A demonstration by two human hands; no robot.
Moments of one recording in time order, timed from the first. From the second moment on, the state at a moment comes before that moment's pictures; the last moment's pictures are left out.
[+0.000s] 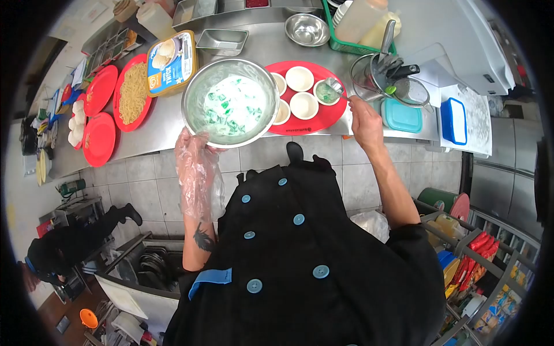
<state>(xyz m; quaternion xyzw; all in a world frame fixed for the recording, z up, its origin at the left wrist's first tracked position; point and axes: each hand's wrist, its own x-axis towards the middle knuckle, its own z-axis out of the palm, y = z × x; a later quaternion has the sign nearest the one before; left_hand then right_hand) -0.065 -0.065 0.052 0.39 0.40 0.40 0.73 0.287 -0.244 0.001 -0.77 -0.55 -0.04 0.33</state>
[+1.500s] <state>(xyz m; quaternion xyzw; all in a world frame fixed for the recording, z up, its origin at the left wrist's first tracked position) 0.030 -0.083 0.078 0.42 0.38 0.29 0.77 0.252 -0.189 0.098 -0.60 -0.79 -0.01 0.11</state>
